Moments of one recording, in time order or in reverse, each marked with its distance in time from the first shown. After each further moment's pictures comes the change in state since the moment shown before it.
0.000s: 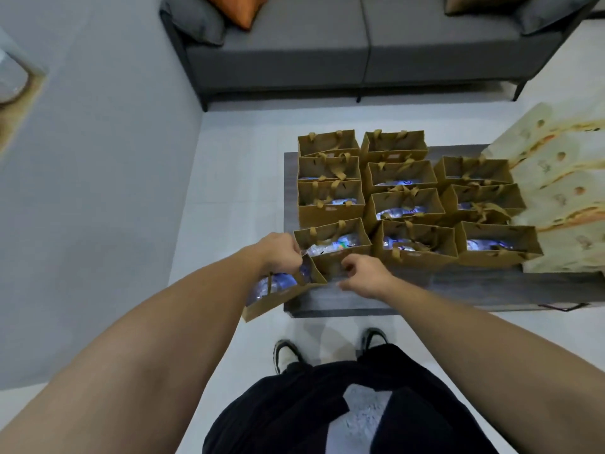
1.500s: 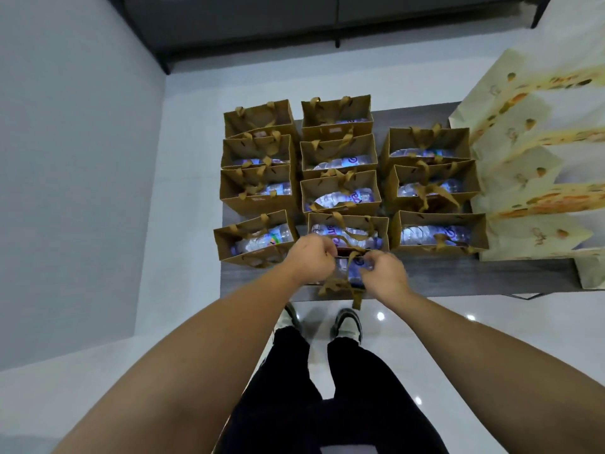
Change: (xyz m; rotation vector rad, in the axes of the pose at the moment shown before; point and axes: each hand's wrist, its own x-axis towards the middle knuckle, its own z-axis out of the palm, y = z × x) left_hand 0.116 0.243 0.104 -0.168 0.052 0.012; right_hand 0.036 0.217 -0.117 0.043 0.162 0.159
